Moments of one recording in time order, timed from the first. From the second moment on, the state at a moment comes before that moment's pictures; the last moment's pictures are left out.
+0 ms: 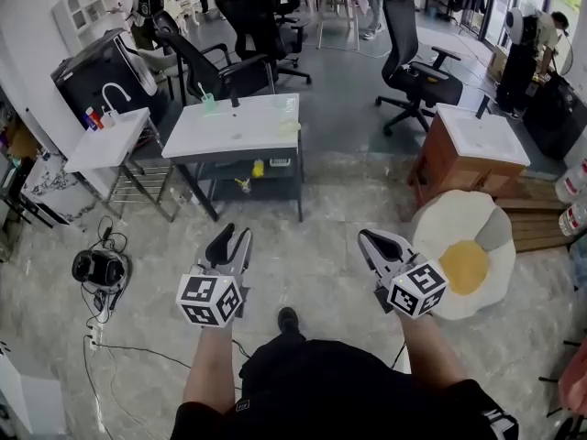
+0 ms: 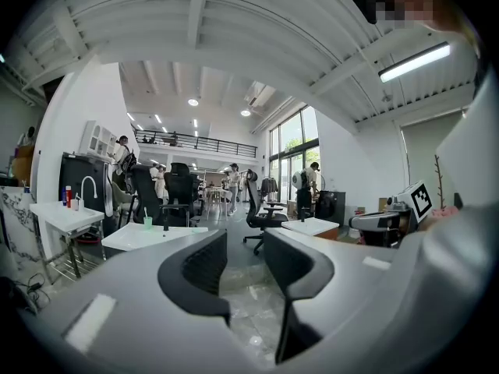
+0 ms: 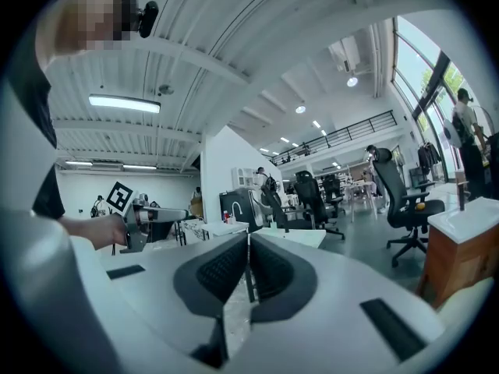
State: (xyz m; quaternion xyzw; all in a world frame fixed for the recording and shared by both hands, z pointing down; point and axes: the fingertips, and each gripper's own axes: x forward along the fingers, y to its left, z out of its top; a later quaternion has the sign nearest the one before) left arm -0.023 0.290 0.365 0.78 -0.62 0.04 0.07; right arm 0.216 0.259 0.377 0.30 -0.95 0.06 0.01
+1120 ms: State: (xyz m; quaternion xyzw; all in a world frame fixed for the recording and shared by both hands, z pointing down) left arm -0.142 0.075 0.401 0.81 -0.57 0.03 0.09; right arm 0.079 0.056 0.403 0.32 -0.94 0.10 0.06
